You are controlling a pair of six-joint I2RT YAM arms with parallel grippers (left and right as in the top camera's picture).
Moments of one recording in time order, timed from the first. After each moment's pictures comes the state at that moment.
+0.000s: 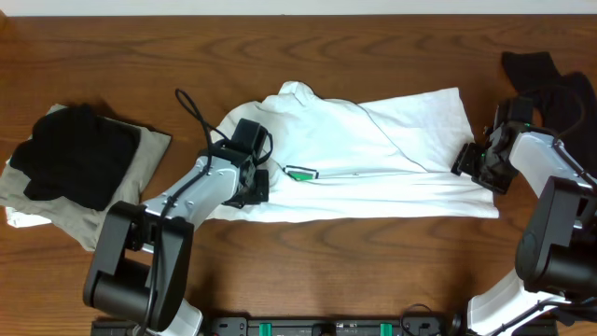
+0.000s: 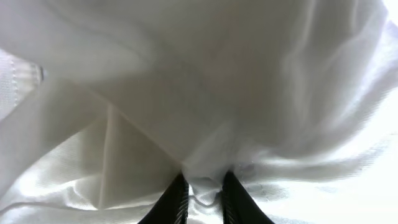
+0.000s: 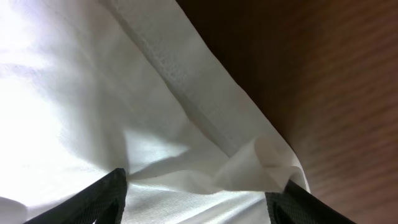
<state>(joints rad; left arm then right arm) -0.34 1.72 0.92 -0.66 -0.01 -0.34 -0.23 1.85 1.08 -0.70 -0.01 0.27</state>
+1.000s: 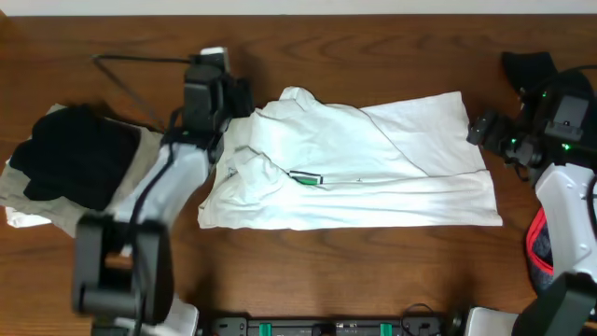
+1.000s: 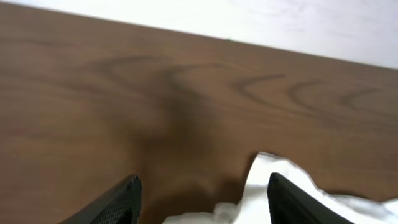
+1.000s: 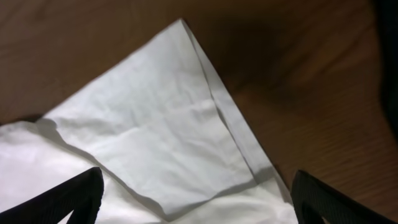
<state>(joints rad) -0.16 1.75 1.05 0.15 0.03 -0.28 -0.28 1.48 1.04 -0.55 -0.18 0.23</state>
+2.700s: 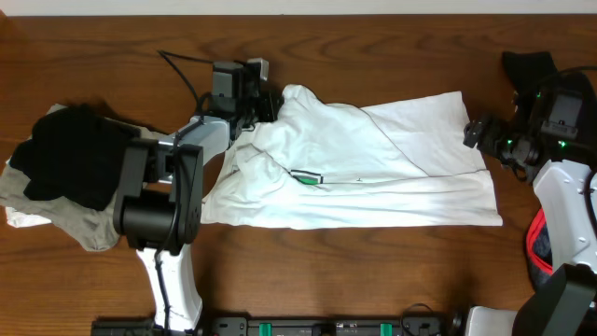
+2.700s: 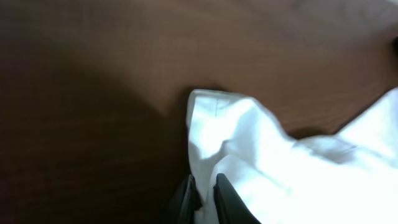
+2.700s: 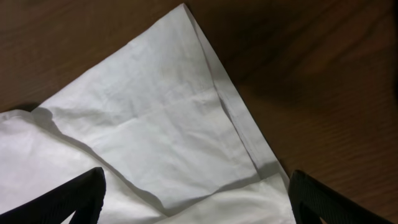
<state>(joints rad) -0.17 2.10 1.23 0.13 0.47 -0.30 -0.27 1.50 1.04 -0.56 -0.18 0.22</state>
